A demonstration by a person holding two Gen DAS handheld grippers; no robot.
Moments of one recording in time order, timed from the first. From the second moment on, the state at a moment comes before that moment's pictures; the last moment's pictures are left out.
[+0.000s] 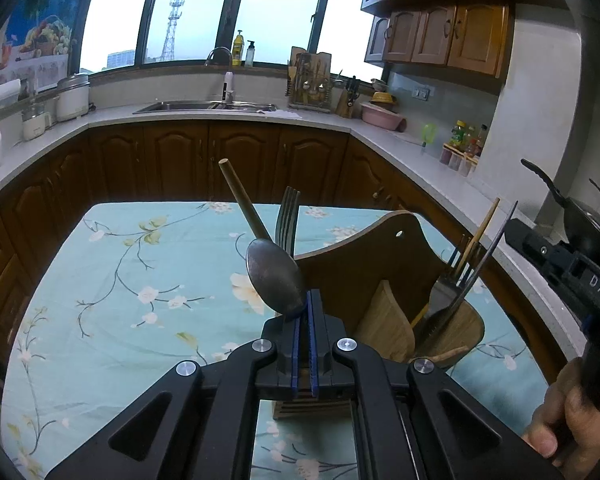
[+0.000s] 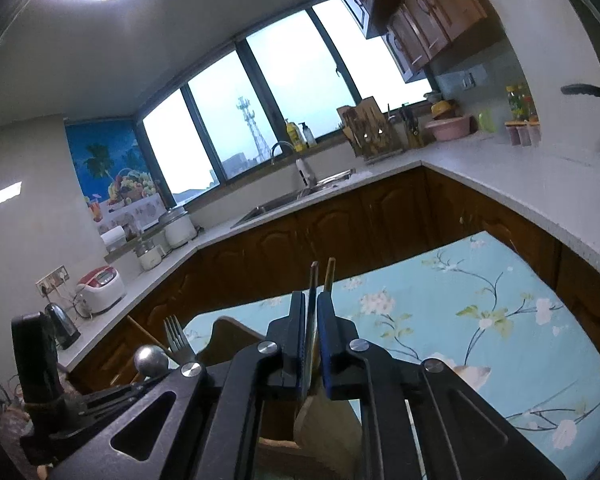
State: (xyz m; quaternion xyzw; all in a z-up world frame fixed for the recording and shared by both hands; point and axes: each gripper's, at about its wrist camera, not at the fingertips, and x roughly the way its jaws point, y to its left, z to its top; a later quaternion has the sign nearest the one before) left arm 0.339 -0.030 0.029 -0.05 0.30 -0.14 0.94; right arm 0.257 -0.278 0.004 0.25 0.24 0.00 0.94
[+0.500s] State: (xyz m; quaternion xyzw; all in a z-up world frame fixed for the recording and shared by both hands) left arm 0.329 -0.022 0.028 -0.06 0.29 -0.15 0.94; right arm 0.255 -0.274 -0.003 0.25 0.26 0.00 0.93
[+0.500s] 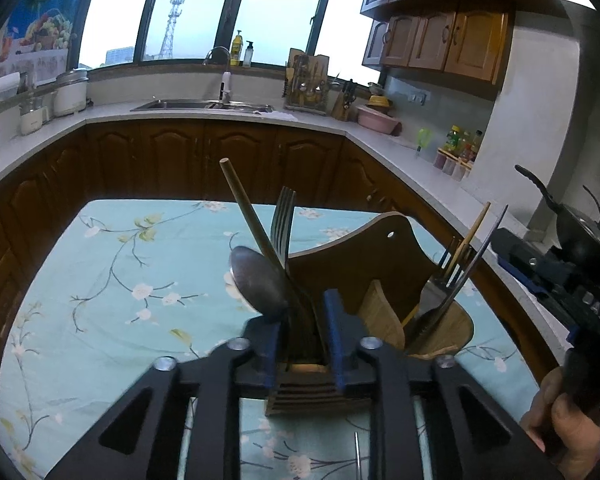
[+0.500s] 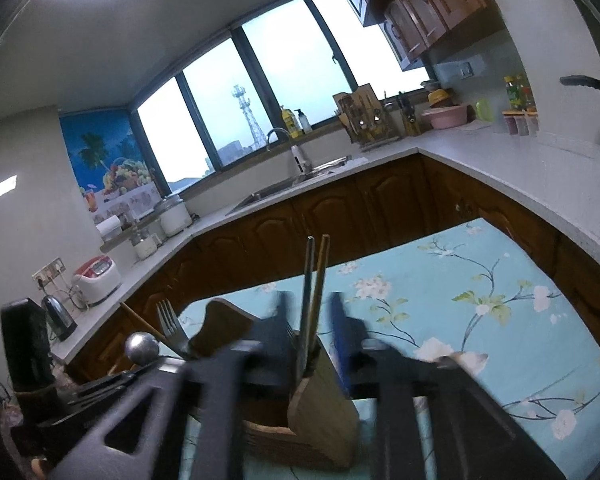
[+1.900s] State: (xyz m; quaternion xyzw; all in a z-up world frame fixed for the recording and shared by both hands) left arm 0.200 0.039 0.027 -0.13 0.32 -0.11 0.93; right arm 0.160 -0.249 0.010 0.26 0.29 0.01 0.92
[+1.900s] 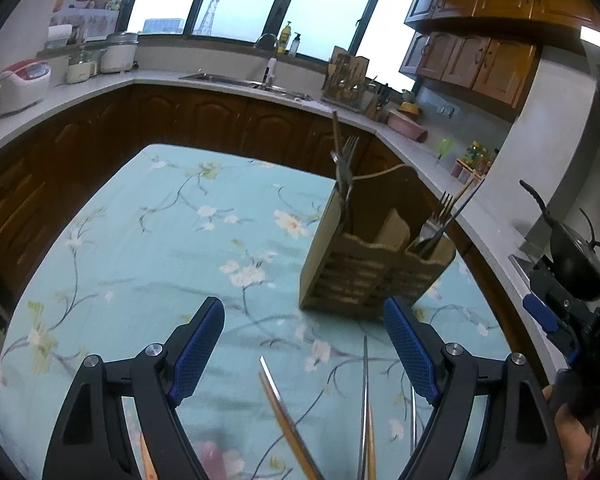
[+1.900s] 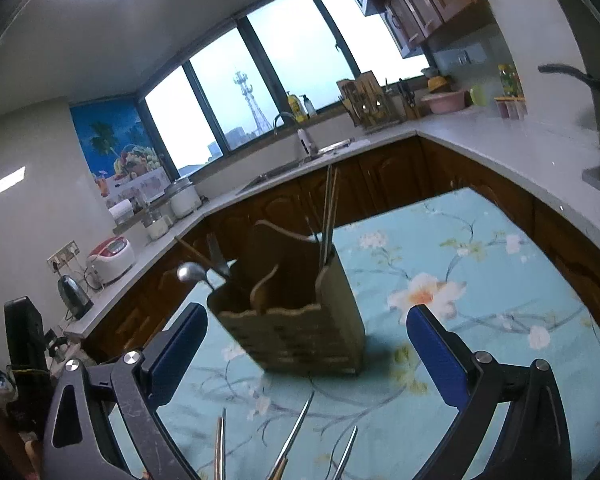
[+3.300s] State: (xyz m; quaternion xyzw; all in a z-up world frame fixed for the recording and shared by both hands) left arm 0.159 0.046 -0.008 -0.09 0.40 -0.08 0.91; right arm 0.107 -0.219 -0.038 0.23 0.39 0.01 0.89
